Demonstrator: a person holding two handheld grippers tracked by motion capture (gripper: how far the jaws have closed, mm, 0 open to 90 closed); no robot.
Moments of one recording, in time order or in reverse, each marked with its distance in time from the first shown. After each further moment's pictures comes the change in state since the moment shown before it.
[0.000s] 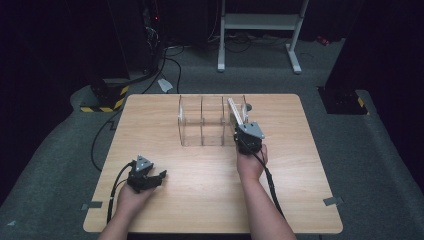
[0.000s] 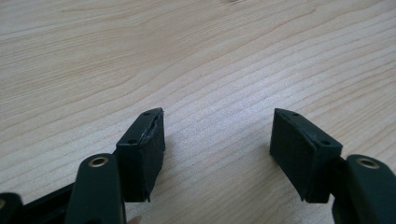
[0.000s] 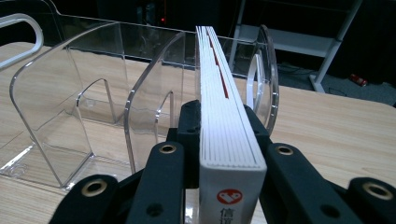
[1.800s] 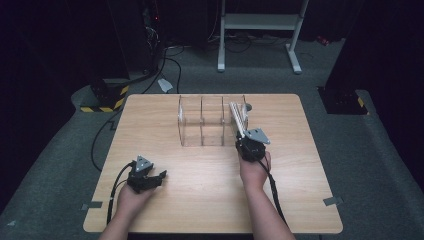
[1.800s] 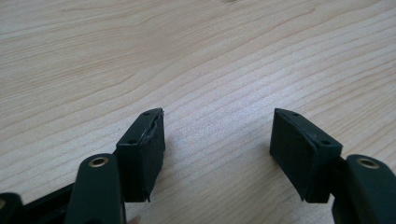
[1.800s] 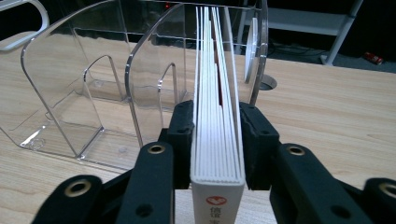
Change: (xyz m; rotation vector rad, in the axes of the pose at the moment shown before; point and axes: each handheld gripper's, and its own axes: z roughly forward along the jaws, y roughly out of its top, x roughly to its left) left arm -0.001 -0.001 -0.001 0.000 0.000 -0.001; right arm -0.006 -0.014 -0.015 0.057 0.031 0.046
